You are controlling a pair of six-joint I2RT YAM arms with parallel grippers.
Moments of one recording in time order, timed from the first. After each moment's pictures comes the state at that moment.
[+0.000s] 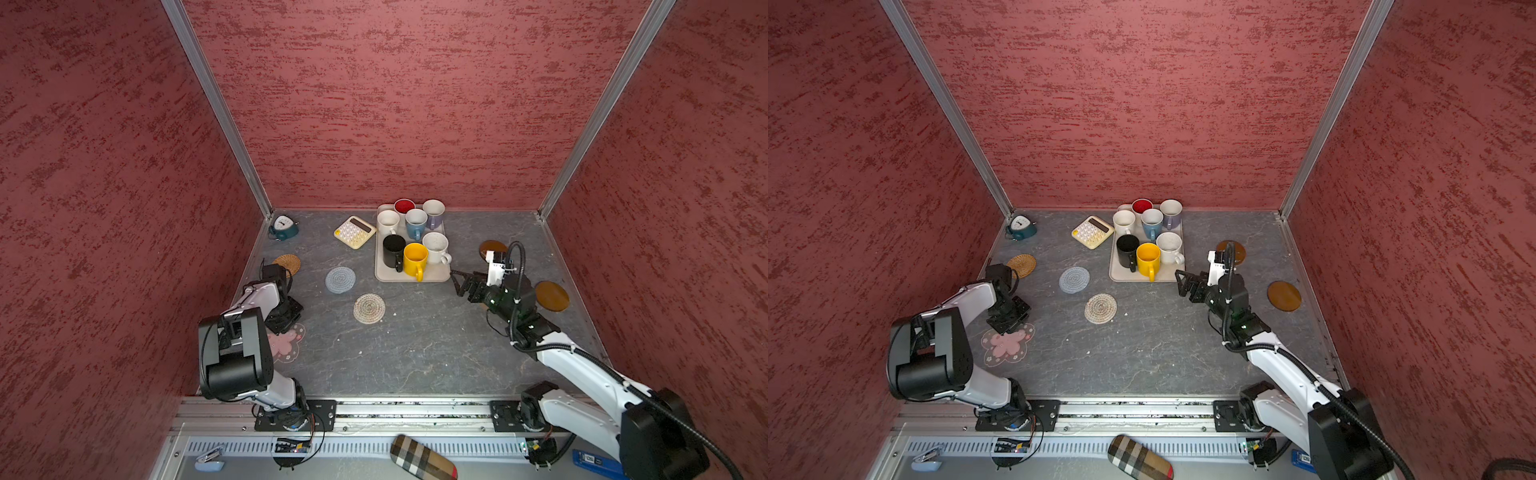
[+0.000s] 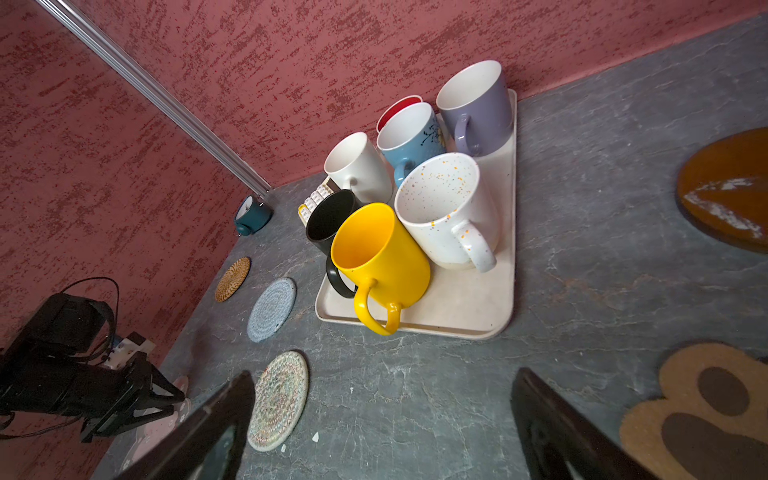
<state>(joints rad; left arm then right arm) 0.25 1.53 0.82 -0.76 -0.05 -0.71 0.39 1.04 0.47 0.29 -0.15 0.57</state>
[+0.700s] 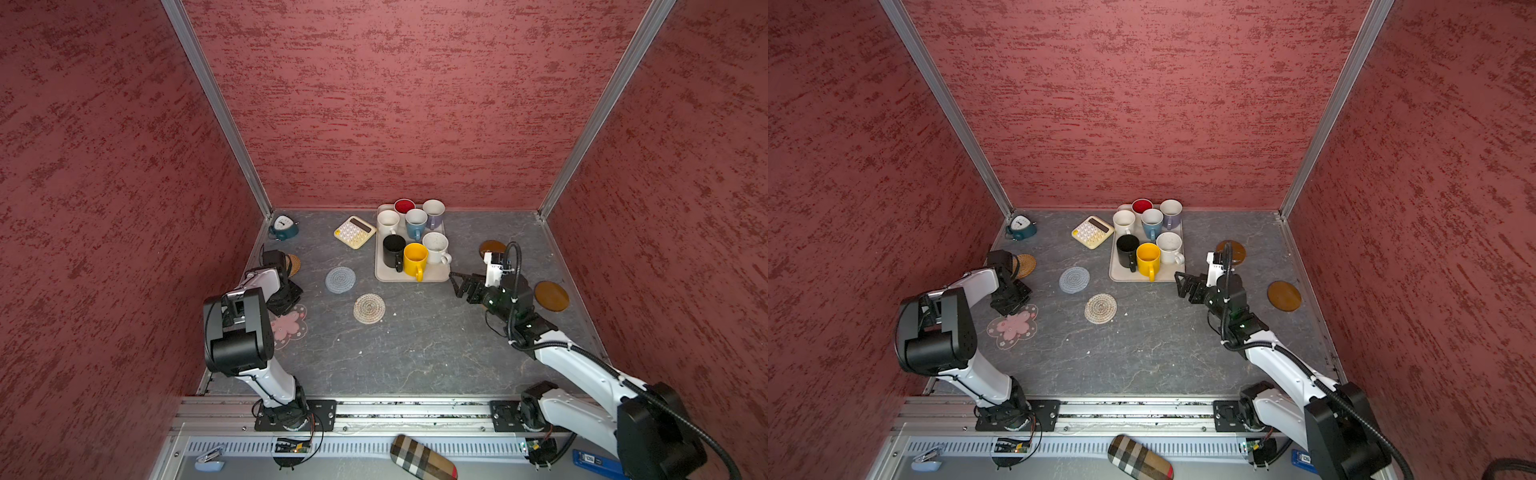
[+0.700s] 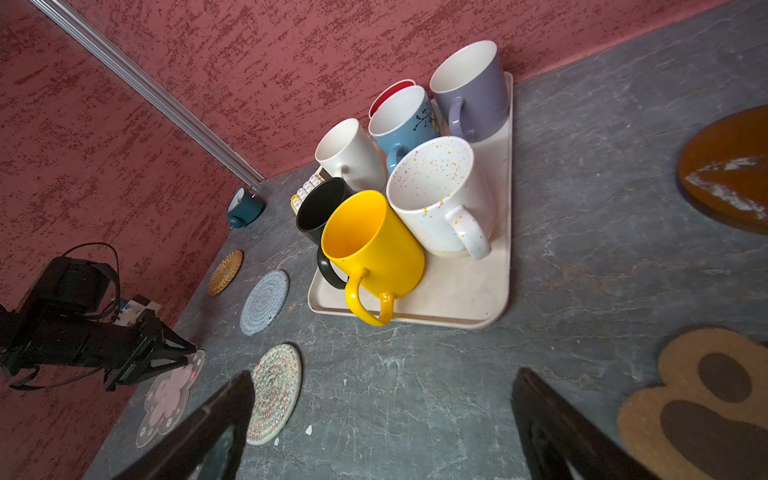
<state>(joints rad) 0.25 1.67 0.96 -0.66 -0.05 -0.72 0.39 1.07 0.47 0.29 -0.16 0.57</state>
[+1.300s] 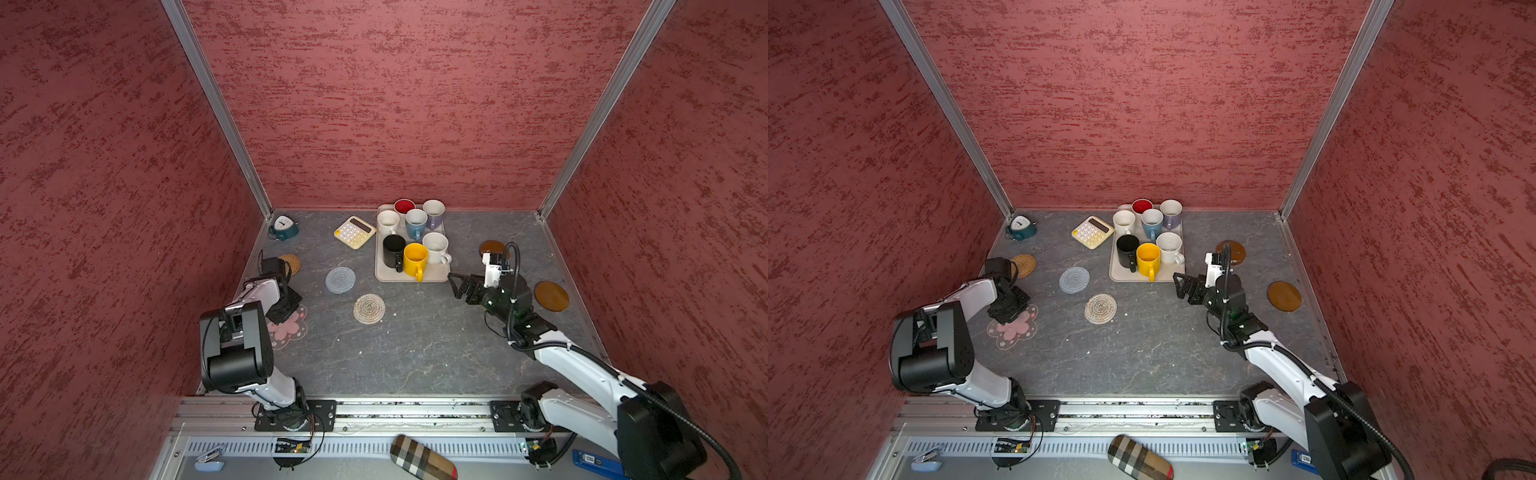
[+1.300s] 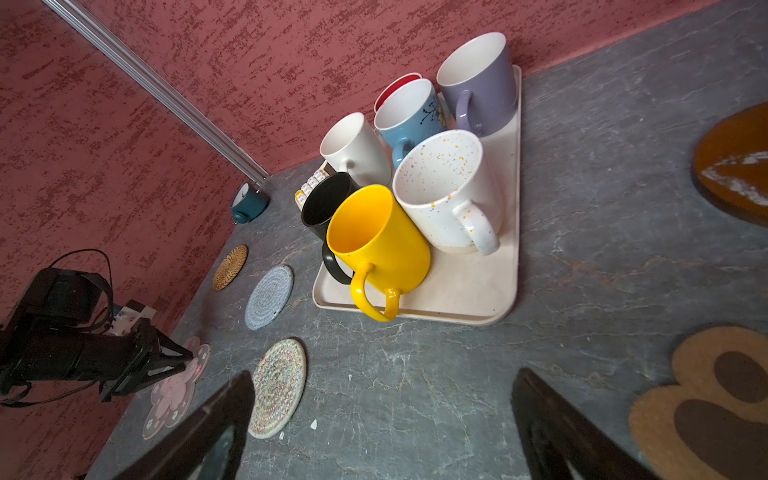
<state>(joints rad) 0.25 1.54 0.82 -0.62 -0.09 -0.69 0.40 1.06 0.47 0.30 -0.17 0.57</state>
